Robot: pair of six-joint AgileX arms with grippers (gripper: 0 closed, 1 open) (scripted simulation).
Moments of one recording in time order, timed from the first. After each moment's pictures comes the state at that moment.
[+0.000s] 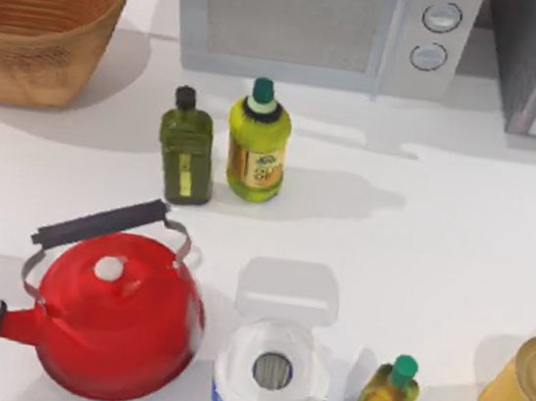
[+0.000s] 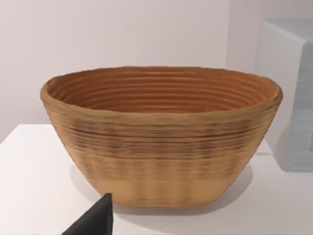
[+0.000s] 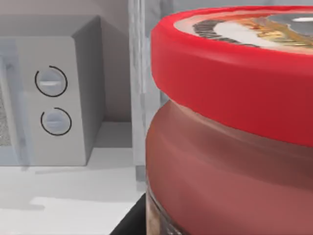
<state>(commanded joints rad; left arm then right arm) 0.00 0.00 0.00 0.00 0.00 0.00 0.00 0.00 0.00 0.00 0.00 0.00</state>
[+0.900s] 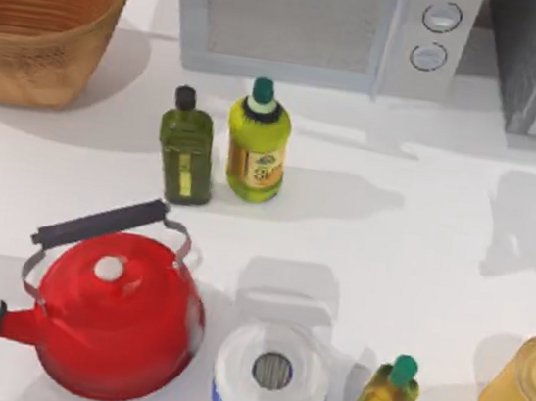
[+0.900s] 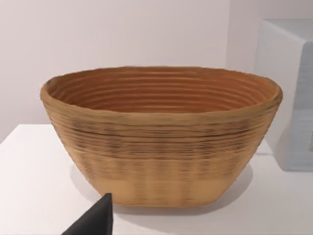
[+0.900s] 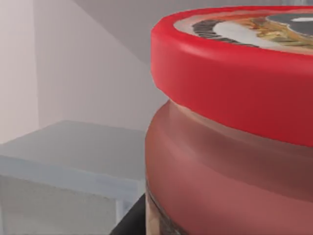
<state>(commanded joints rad) 0.00 0.00 0.00 0.00 0.00 0.00 -0.04 0.81 0.37 0.61 -0.37 0.04</state>
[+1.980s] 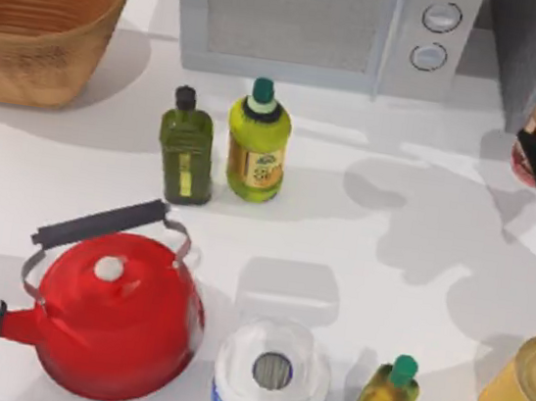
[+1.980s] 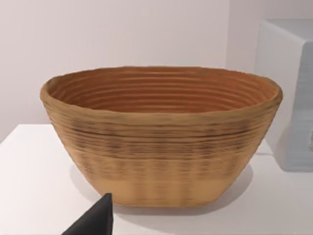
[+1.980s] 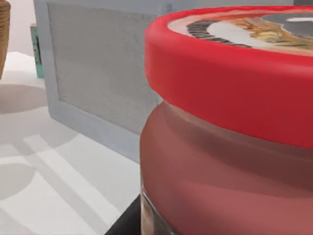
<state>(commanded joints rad) 0.00 0.00 0.00 0.00 0.00 0.00 -0.17 2.19 0.81 1.40 -0.91 0.02</state>
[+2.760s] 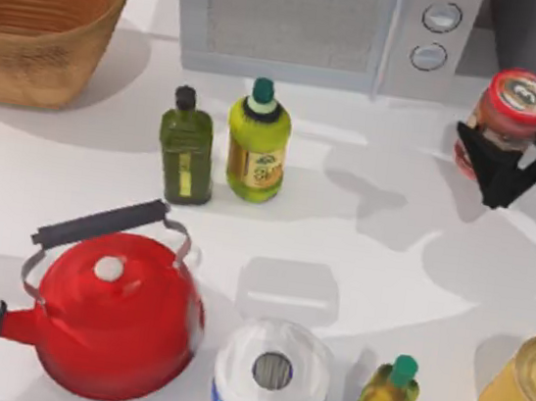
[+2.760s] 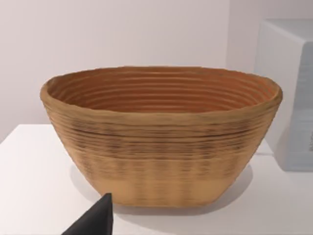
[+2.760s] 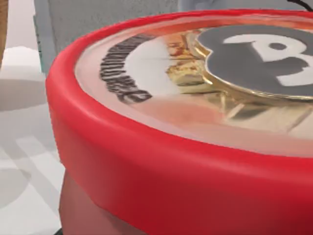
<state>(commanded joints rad) 0.00 0.00 0.00 0.00 0.00 0.00 -0.06 2.35 0.98 1.38 -0.79 0.02</state>
